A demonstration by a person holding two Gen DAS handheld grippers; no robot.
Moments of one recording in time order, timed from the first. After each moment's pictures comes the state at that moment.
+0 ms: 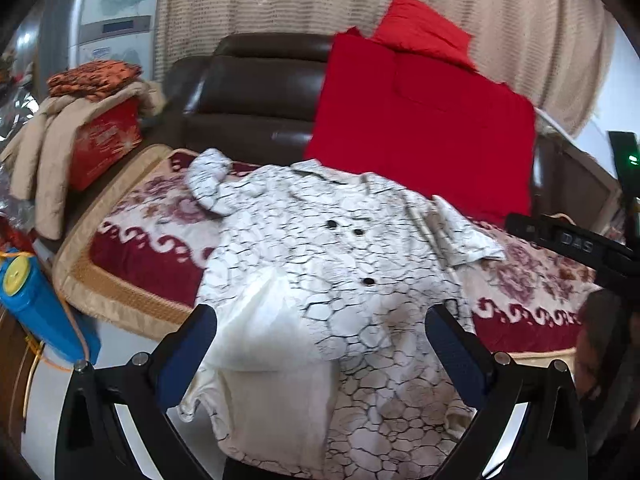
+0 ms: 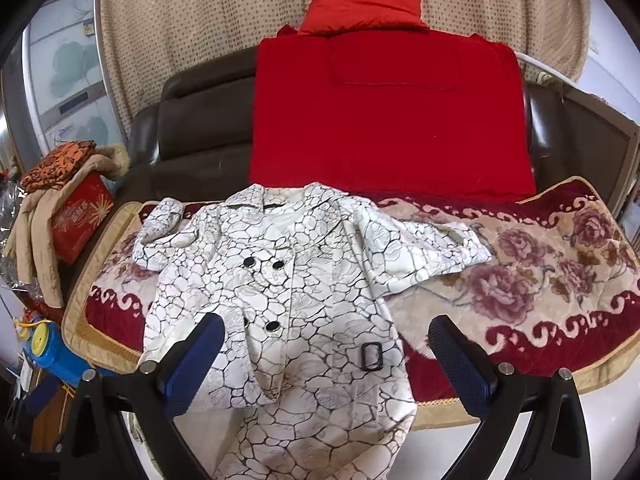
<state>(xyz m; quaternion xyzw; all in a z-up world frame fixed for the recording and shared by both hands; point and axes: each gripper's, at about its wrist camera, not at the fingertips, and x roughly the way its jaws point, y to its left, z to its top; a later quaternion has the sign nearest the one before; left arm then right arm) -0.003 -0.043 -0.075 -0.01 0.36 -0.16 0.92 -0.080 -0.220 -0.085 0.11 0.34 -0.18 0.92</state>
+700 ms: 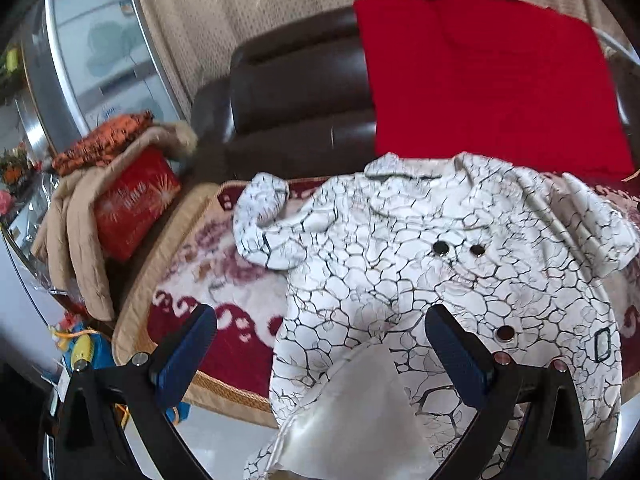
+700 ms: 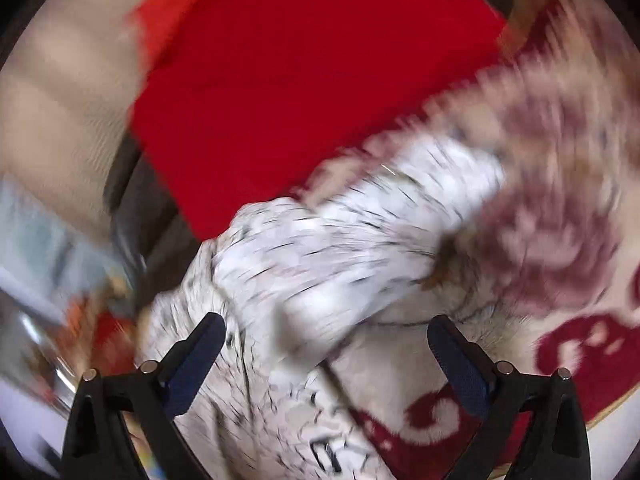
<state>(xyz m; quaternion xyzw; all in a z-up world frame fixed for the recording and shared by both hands) 0.147 -0.084 -0.129 0.15 0.36 -0.01 0.92 -0.024 -0.490 -0.255 0.52 0.30 -0.12 0.79</state>
